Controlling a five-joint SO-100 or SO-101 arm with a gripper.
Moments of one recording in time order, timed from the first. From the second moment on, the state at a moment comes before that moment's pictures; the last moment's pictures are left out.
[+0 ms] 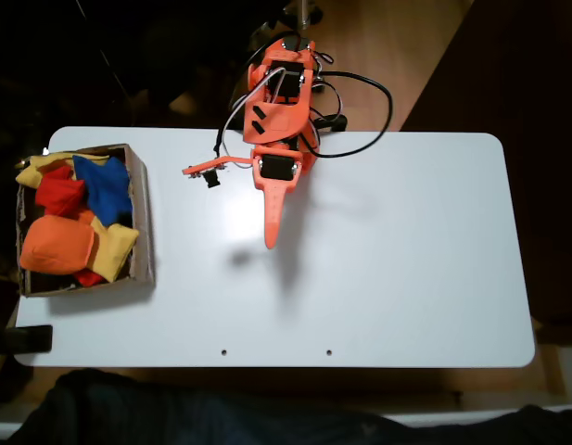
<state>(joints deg) 6.1 177.7 146.5 59.6 -8.1</state>
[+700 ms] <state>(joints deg) -0.1 184.7 157.9 64.4 -6.9</state>
